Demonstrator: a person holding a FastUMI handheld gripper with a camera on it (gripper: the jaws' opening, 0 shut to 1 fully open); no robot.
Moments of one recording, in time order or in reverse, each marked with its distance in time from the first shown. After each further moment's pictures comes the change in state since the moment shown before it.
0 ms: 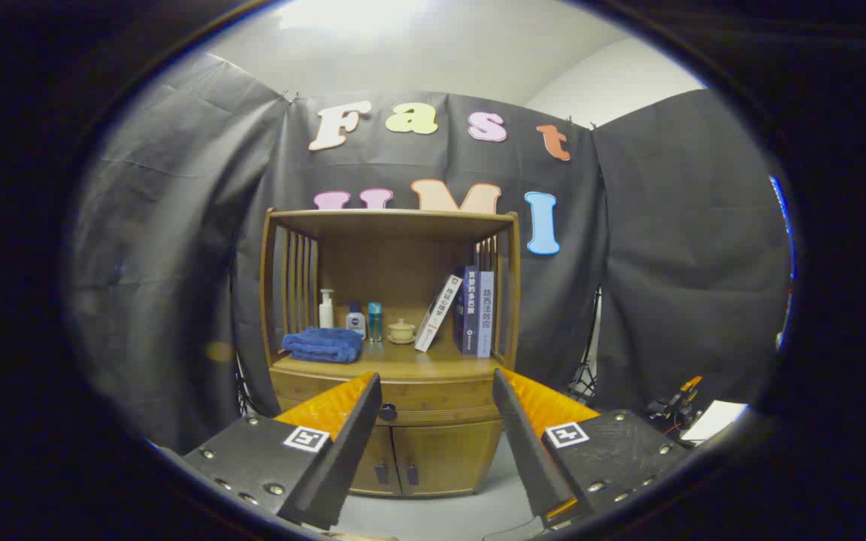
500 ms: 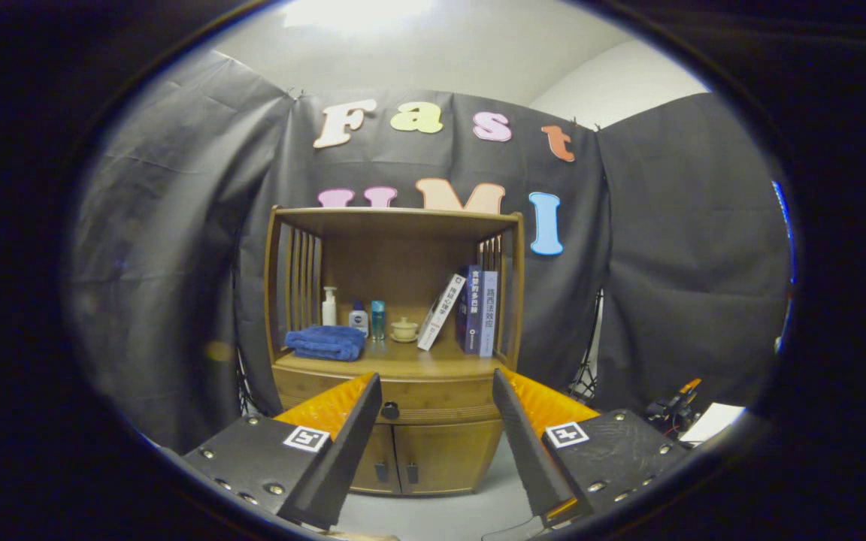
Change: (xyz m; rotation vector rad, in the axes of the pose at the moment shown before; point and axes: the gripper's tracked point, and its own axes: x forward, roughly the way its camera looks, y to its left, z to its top) arm -0.002 0.006 0.002 -0.007 -0.001 0.007
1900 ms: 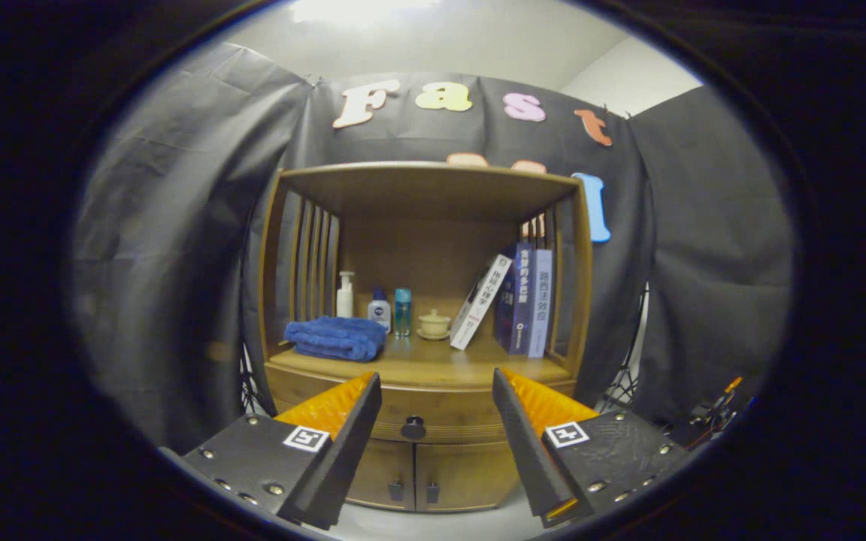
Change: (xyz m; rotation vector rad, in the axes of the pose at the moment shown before) arm 0.148 0.064 -0.076 -0.007 0.024 0.118
